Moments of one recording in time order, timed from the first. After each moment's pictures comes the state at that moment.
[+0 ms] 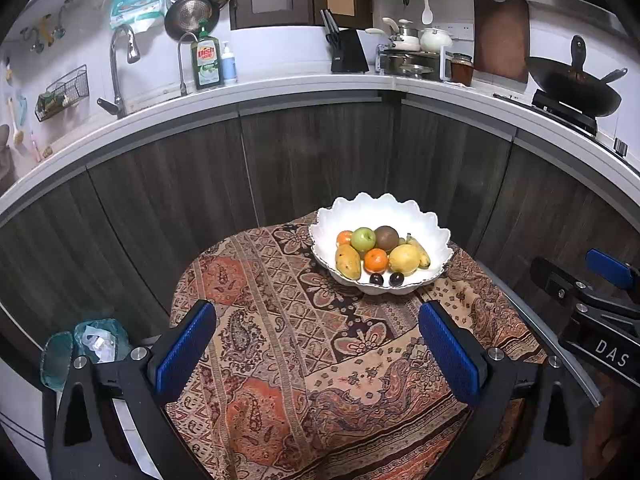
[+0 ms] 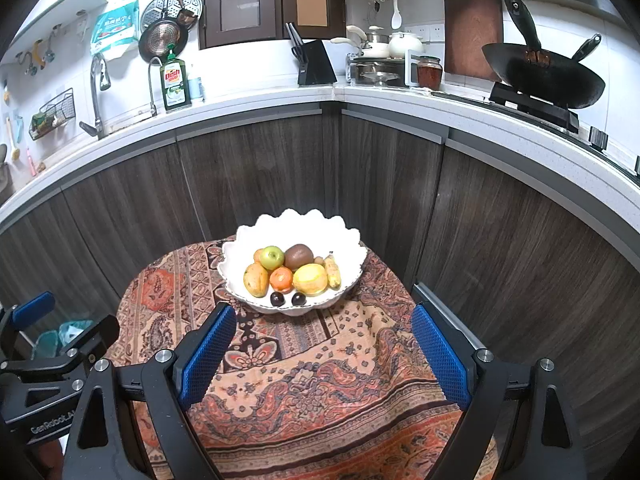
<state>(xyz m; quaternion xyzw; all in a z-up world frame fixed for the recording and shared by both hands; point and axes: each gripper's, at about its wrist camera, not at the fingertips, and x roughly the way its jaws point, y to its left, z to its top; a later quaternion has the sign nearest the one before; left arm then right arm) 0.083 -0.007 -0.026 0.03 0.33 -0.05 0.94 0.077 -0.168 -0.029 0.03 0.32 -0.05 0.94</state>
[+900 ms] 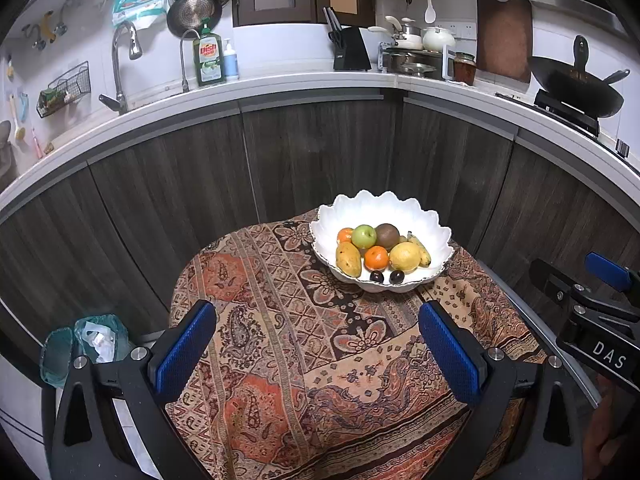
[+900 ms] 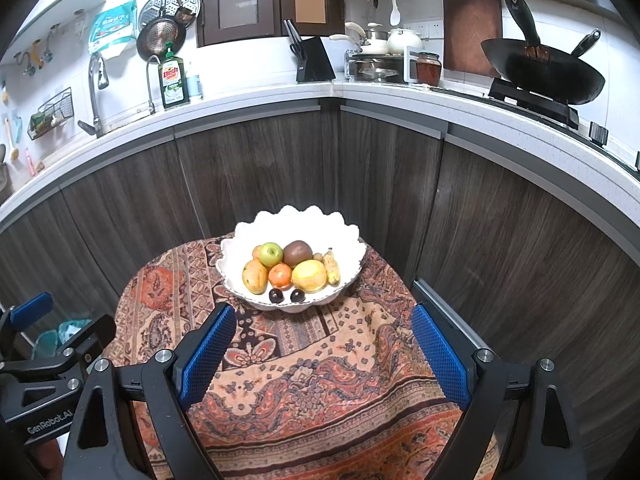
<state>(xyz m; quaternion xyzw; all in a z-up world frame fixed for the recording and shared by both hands) 0.083 -0.002 -0.028 0.03 0.34 -0.05 0.94 0.076 -0.167 -0.031 0.03 0.33 -0.05 0.94</state>
